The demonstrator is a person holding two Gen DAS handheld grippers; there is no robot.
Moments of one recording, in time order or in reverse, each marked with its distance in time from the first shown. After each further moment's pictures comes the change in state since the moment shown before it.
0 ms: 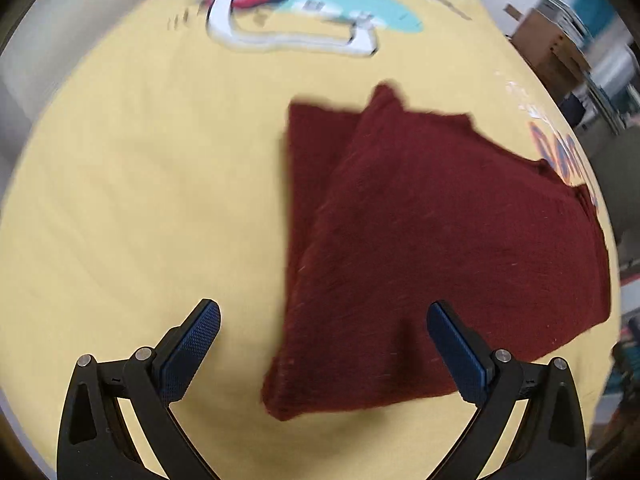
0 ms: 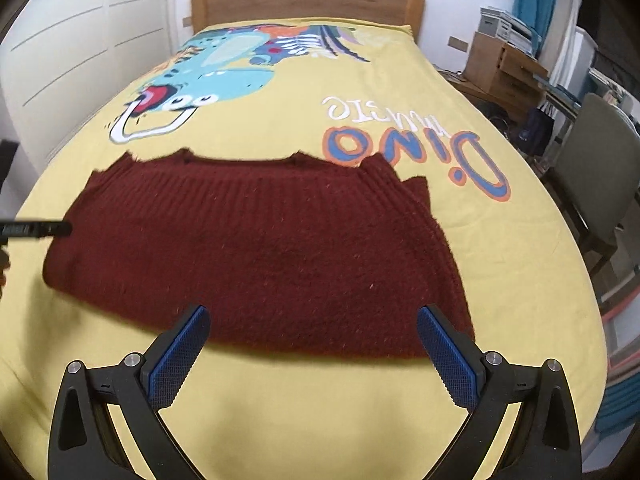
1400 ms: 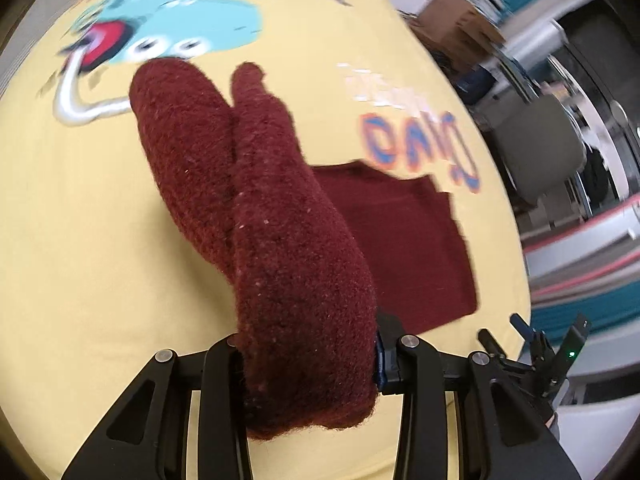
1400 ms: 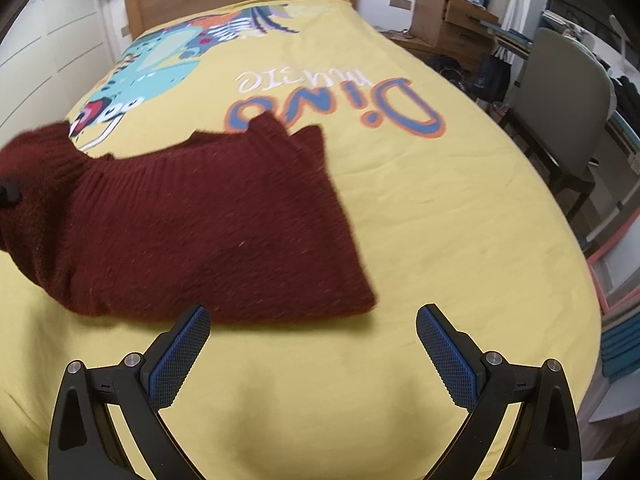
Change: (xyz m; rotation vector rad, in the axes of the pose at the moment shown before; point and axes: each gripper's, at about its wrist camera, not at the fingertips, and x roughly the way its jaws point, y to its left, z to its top) left arm -0.075 -0.208 0.039 0.205 0.052 -0.283; right arm 0.003 -0.107 -0.020 0.189 0.067 -0.075
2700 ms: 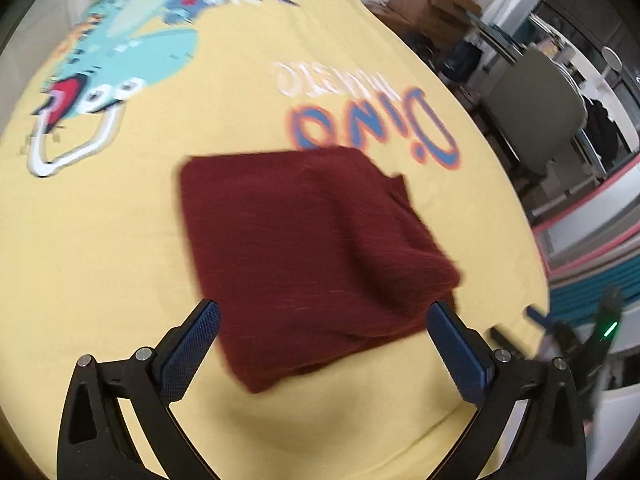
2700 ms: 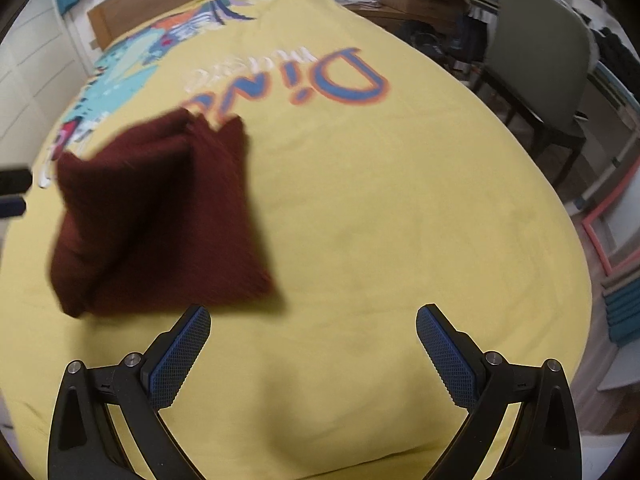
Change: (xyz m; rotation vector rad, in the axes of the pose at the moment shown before) left arm 0.060 -0.105 -0.027 0.100 -0.053 0.152; right arm -0.006 -0.066 0.014 0.105 0.102 0.063
